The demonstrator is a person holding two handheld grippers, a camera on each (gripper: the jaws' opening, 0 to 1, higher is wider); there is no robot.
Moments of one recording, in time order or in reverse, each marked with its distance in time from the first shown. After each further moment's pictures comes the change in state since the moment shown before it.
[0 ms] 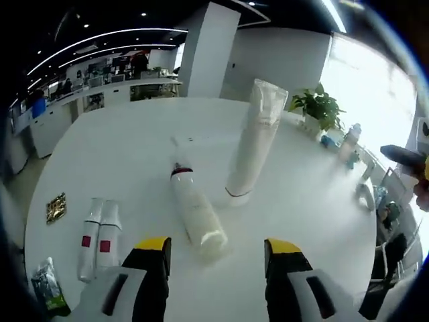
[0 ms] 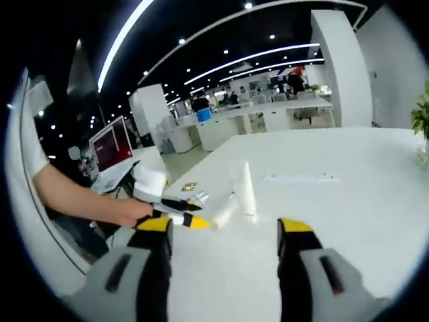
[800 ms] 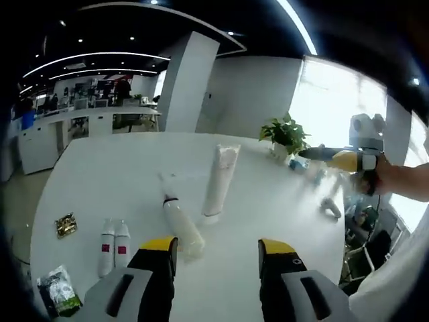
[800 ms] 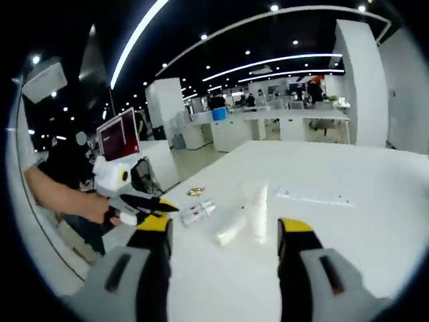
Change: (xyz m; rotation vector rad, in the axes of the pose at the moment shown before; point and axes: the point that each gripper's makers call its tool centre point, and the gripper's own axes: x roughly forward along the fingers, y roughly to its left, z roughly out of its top) left arm -0.087 -0.015 0.024 0.037 -0.196 -0.169; right arm 0.042 0.016 0.027 -0.074 -0.014 0.063
